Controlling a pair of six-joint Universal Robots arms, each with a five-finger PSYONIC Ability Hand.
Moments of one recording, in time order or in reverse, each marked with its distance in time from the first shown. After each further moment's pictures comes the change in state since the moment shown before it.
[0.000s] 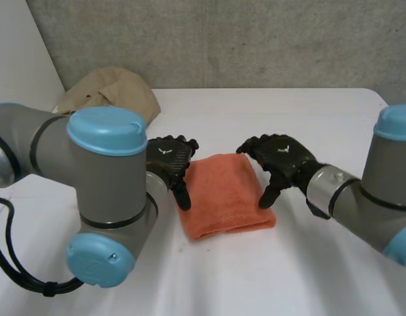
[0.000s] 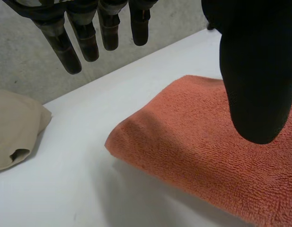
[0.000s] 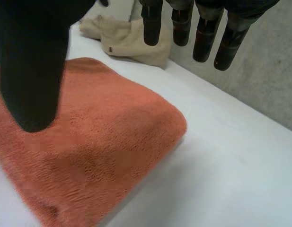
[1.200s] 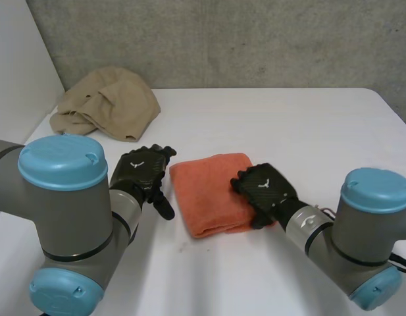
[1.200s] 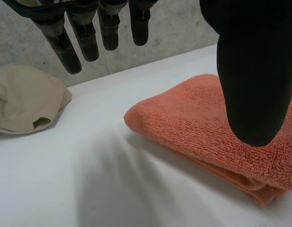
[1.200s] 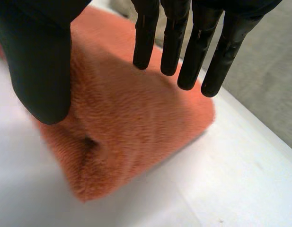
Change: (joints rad) left arm 0.071 0.158 -0.301 0.163 0.003 -0.129; right arm 0.066 0.065 0.234 -0.363 0.054 -0.165; left_hand 0.000 0.000 0.000 0.000 0.000; right_hand 0.270 0.327 0.324 0.312 0.285
